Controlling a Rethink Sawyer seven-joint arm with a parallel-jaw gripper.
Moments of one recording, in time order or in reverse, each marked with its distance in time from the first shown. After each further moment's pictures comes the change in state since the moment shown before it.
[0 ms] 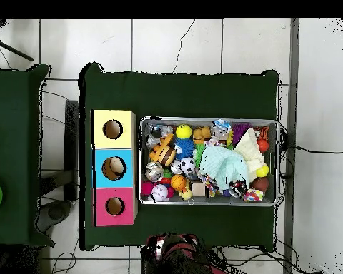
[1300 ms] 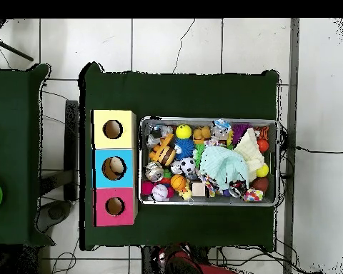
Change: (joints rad) arm -0.179 0.734 0.020 0.059 -0.447 -0.717 0.000
